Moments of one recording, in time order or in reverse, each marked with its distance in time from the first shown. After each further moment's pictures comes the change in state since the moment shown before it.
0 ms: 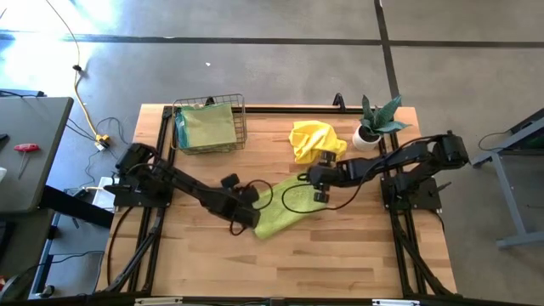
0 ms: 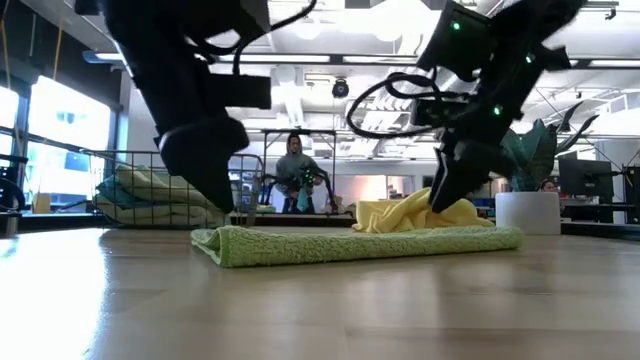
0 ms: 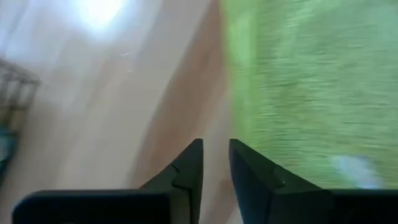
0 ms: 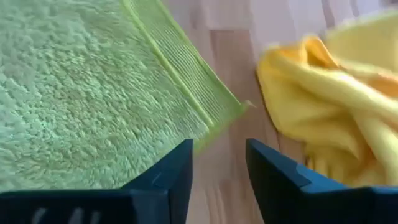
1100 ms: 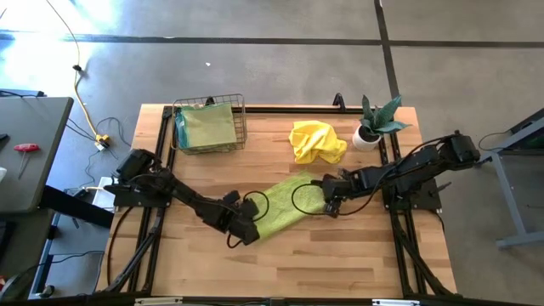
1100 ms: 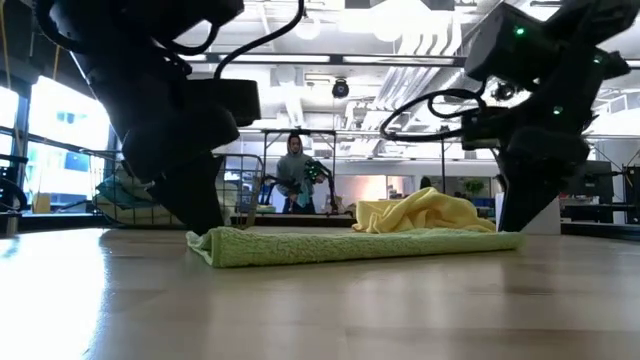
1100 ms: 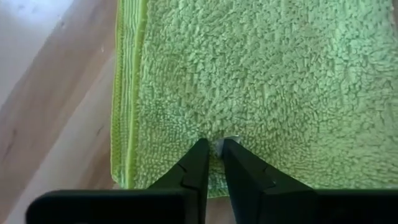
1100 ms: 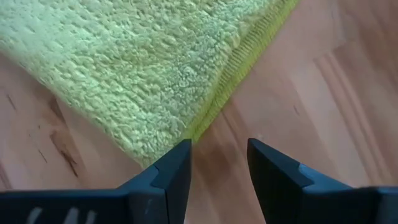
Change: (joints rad) left arm -0.113 0.046 -0.081 0.262 0.138 -0.163; right arm 0.119 -0.104 -0.163 -0.028 -0.224 0.534
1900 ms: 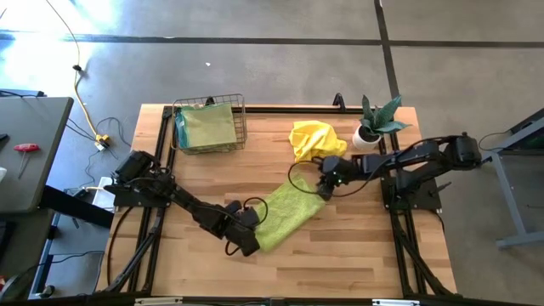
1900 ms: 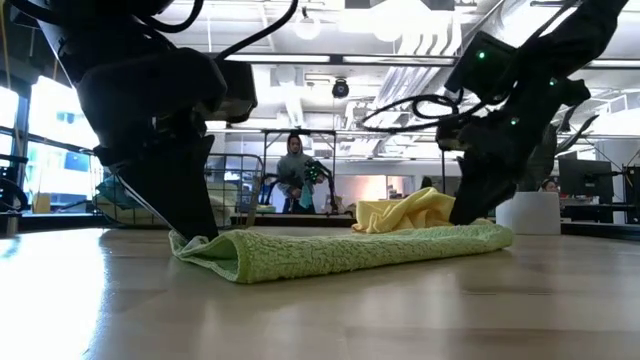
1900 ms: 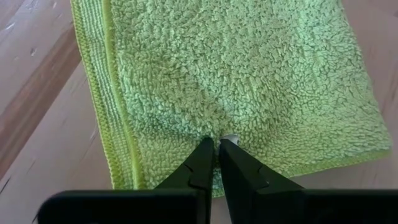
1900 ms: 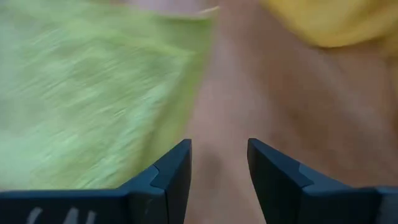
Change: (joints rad) left arm -0.049 0.002 -0.002 0.108 0.106 -0.060; right arm -0.253 -0.030 -0.068 0.244 -0.118 -0.119
